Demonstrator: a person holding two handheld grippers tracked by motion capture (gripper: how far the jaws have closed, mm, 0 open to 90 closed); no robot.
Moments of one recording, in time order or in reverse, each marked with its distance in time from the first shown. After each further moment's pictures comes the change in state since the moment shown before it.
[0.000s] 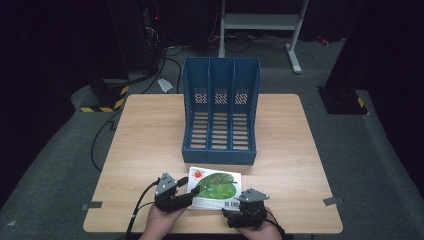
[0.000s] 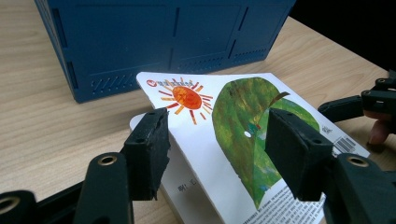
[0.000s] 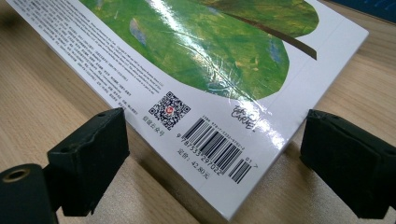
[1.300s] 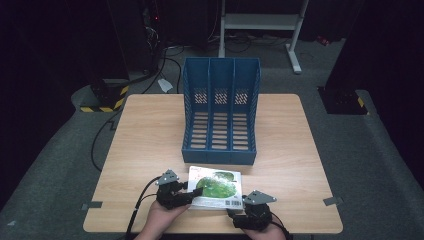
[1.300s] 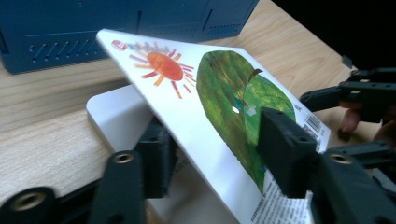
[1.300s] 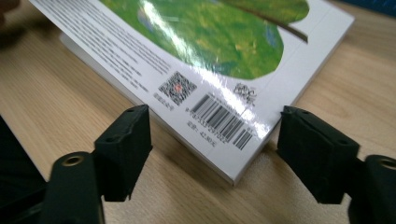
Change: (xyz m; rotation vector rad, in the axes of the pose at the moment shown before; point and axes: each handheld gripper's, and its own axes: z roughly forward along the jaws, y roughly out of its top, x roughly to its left) left arm 0.017 0.001 0.014 0.122 -0.185 -0.080; right arm -0.004 -0.007 -0.016 -0.025 0.036 0.032
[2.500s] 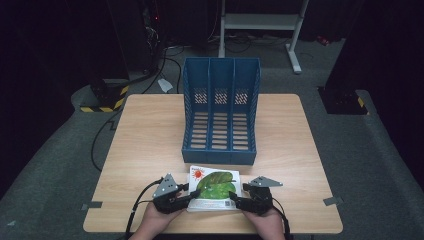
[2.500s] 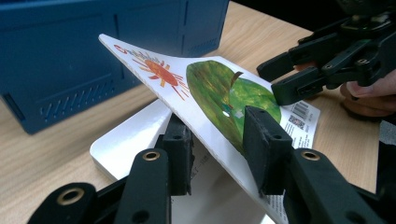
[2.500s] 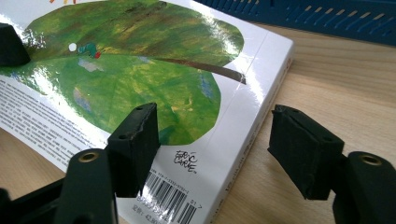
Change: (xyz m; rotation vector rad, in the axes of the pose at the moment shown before) left arm -0.013 -0.004 -0.016 -0.095 -0.007 0.277; right arm -0.033 0.020 0.016 -0.050 0.027 0.196
